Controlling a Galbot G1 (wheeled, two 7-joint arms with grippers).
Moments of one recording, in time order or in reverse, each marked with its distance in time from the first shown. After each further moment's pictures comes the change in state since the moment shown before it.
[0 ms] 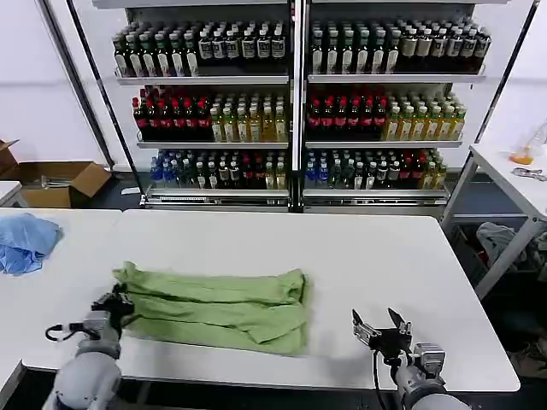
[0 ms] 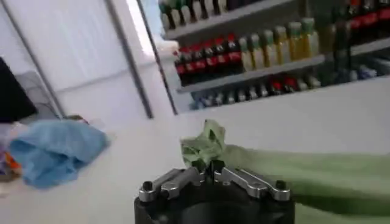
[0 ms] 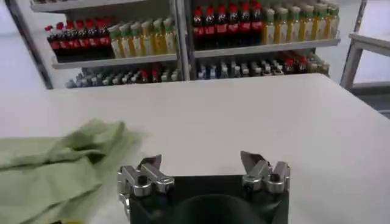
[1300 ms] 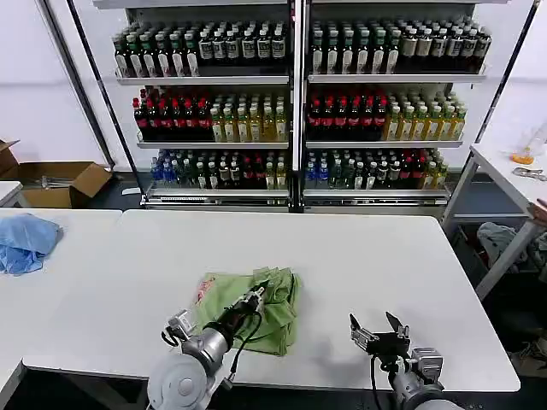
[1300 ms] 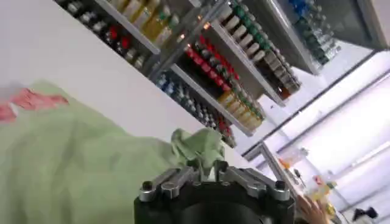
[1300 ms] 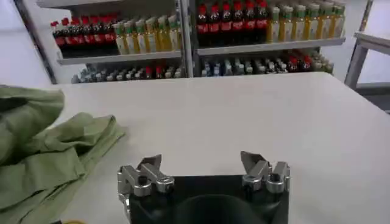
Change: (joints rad) left arm -0.060 -0.291 0.357 -0.135 -0.685 0.041 0.085; right arm -0.033 -0.006 -0.007 0.026 -0.015 0.006 0.000
